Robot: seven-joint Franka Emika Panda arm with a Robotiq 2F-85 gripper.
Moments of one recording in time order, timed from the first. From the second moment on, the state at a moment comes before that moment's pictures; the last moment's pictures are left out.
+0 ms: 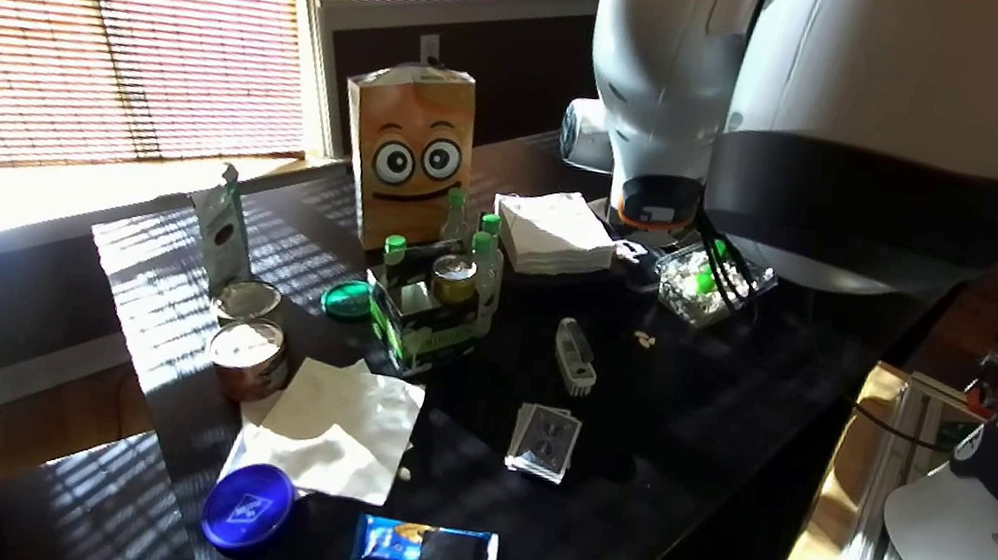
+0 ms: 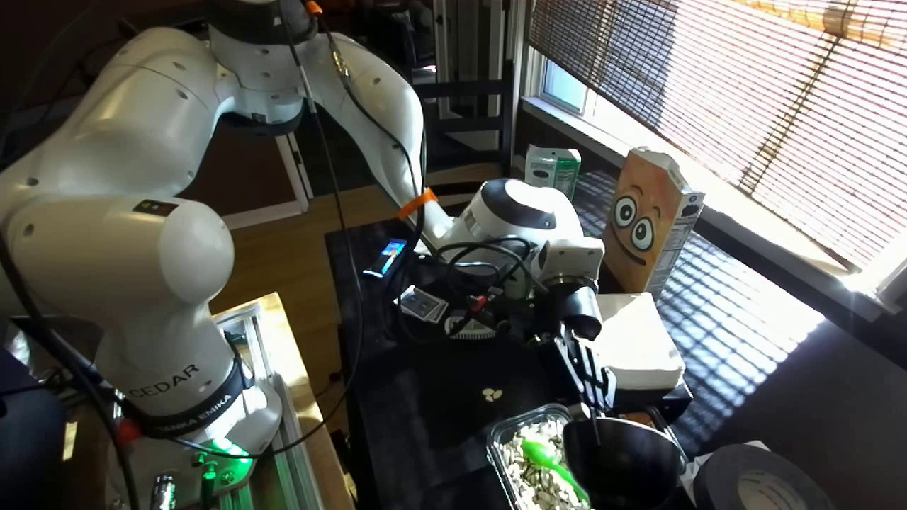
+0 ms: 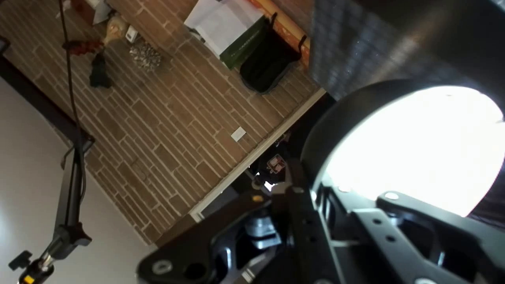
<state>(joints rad) 1.02 1.21 -1.24 -2.28 -0.27 2.18 1.28</state>
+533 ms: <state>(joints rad) 1.01 1.24 -1.17 -2.25 -0.50 2.10 1.24</state>
